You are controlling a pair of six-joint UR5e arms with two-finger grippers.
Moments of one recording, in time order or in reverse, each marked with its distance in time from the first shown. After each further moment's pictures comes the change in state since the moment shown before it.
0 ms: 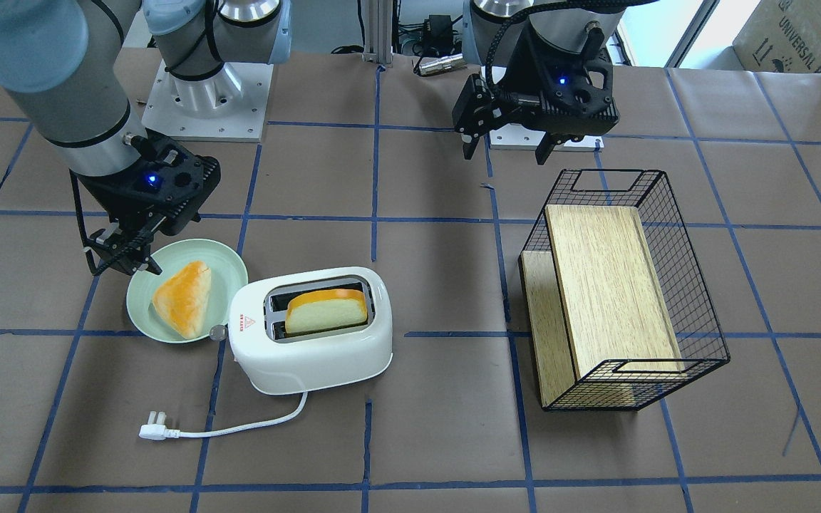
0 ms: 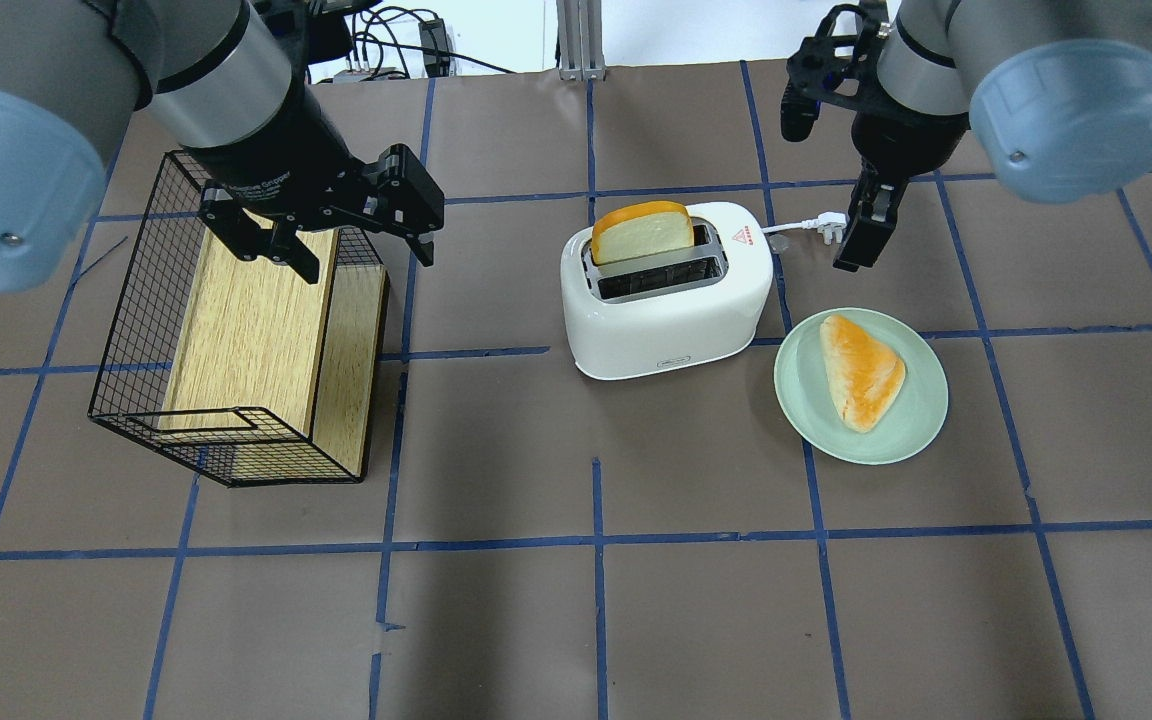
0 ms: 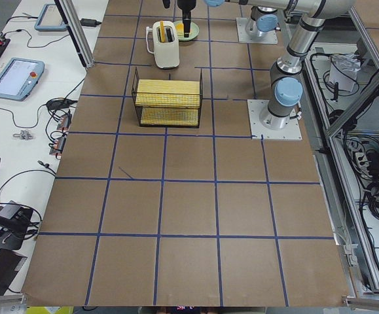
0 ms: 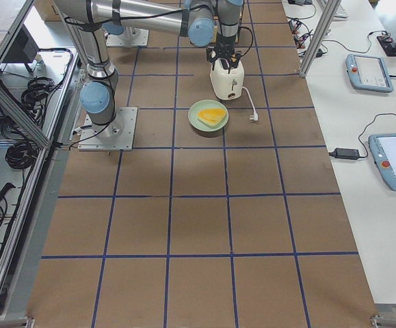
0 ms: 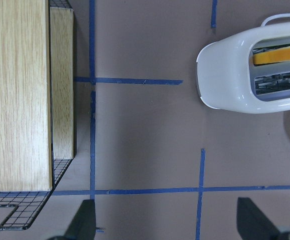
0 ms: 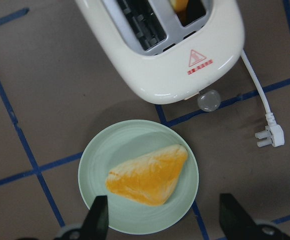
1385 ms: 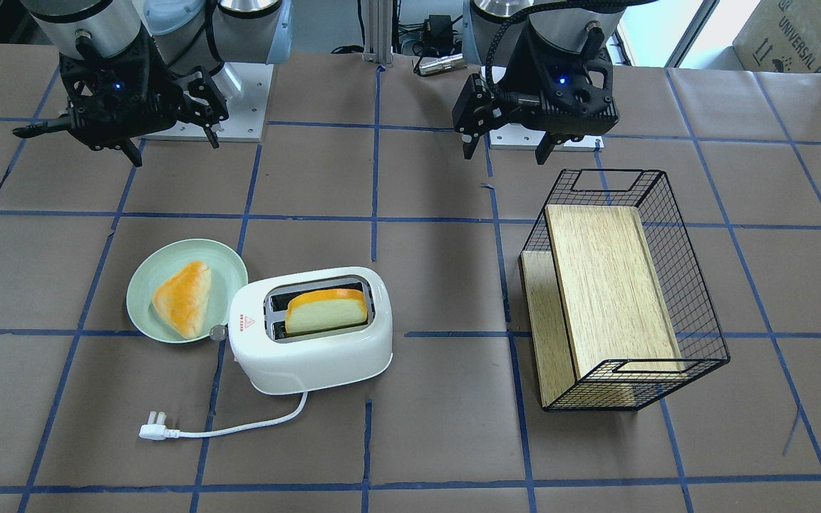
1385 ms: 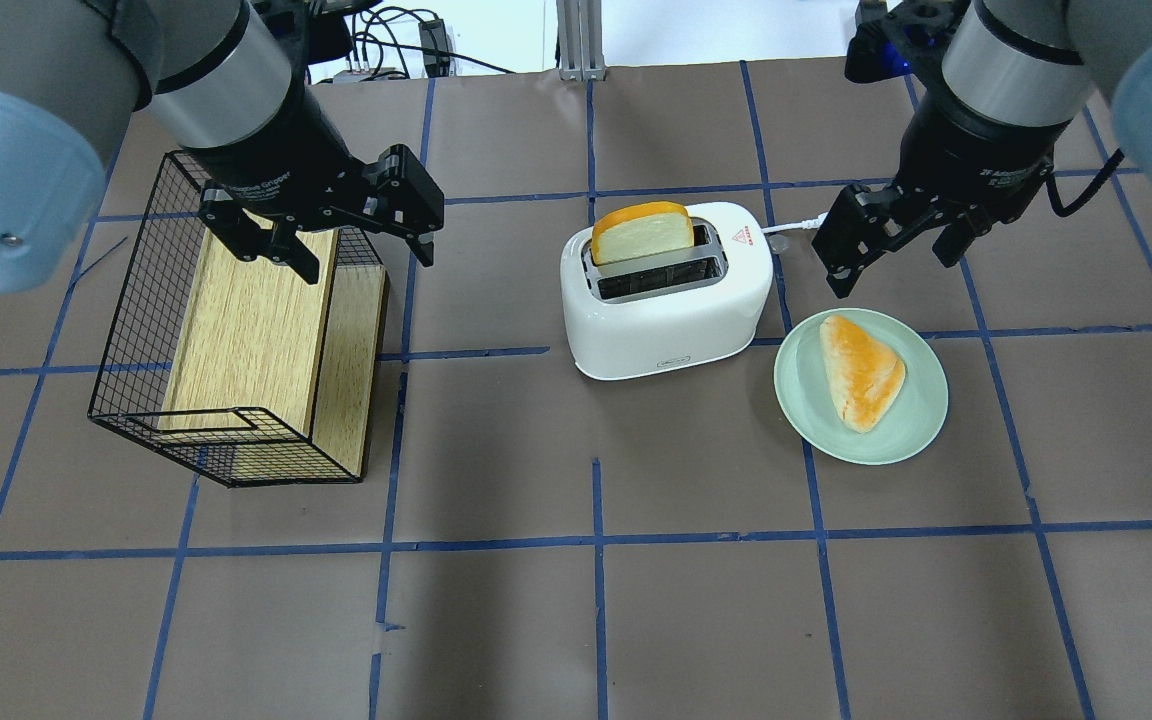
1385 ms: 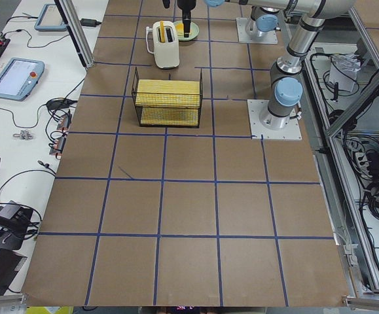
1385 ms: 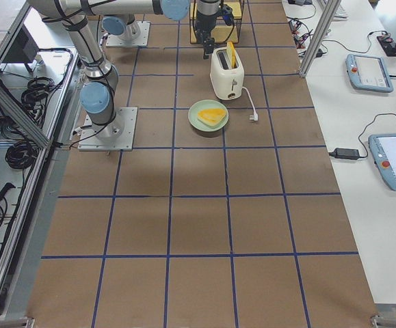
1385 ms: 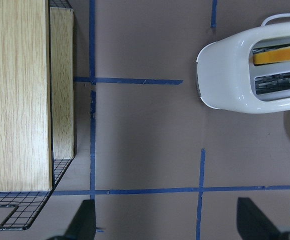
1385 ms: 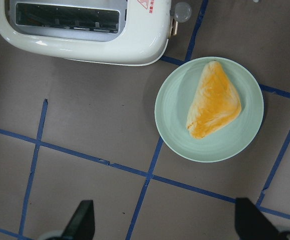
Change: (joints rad) left arm 0.000 0.000 0.000 0.000 0.000 0.000; right arm -0.005 -0.164 0.000 0.241 0.024 0.769
